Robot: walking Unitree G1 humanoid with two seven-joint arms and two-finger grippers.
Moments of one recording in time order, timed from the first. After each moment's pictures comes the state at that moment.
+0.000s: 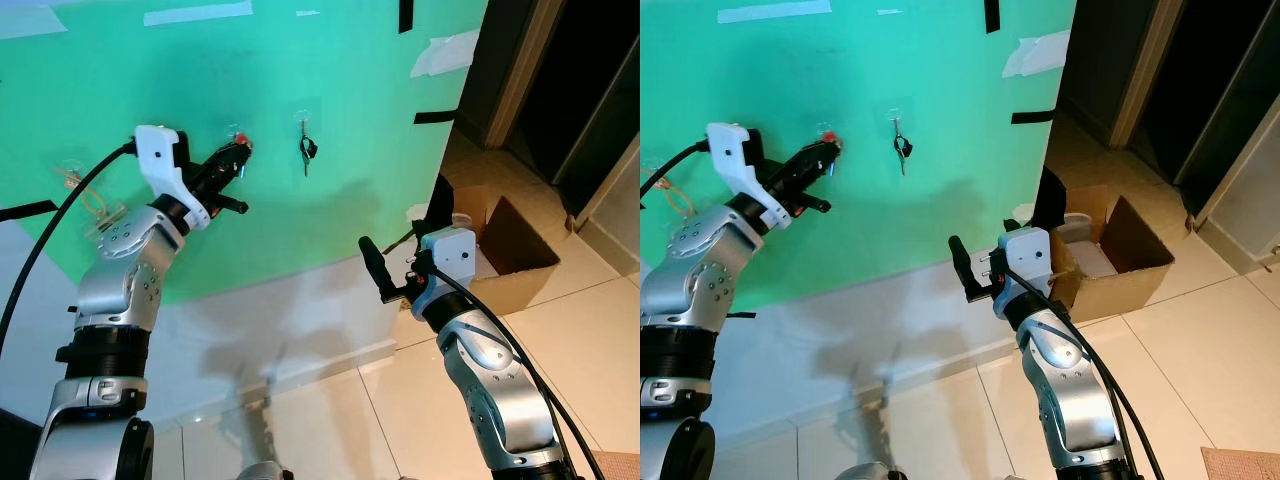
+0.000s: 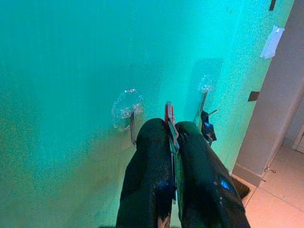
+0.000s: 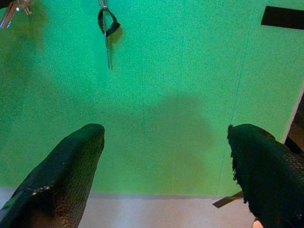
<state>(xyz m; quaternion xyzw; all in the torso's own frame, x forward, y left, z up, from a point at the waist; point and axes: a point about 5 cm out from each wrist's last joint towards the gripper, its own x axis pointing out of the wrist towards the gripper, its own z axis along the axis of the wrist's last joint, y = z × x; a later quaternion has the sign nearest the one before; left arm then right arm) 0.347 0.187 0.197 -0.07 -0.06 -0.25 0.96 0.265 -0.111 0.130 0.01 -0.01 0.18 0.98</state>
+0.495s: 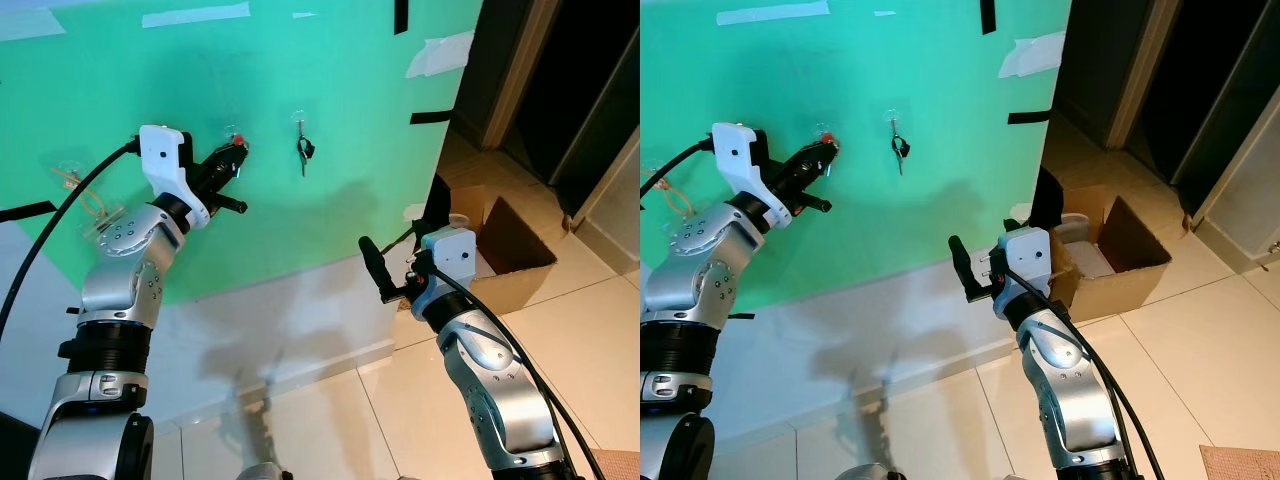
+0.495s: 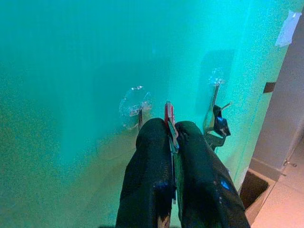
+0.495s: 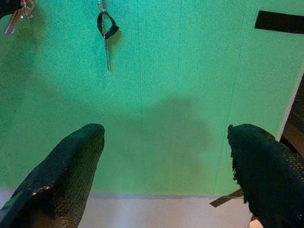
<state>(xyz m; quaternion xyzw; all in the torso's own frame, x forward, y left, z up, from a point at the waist) 0.351 0.193 0.194 -0.03 -0.05 -0.22 0.97 0.265 -0.112 0.130 0.01 -0.01 0.19 0.98</state>
